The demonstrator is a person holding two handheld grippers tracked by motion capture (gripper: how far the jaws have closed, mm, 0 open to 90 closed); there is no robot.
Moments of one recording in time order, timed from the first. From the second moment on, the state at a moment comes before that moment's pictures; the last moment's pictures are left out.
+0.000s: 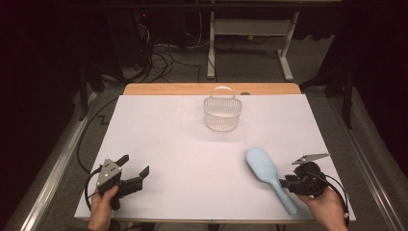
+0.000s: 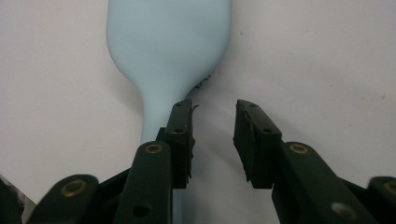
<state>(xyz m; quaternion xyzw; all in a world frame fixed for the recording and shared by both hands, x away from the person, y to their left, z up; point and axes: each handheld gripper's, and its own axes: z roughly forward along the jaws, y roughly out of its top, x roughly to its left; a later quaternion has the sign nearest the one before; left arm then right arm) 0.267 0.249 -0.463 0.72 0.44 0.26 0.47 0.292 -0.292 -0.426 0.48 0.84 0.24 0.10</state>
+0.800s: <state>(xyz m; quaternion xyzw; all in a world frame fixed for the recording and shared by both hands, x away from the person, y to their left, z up) 0.267 0.250 -0.462 0.72 0.44 0.26 0.48 0.292 -0.274 -0.425 0.48 0.84 0.25 0.09</state>
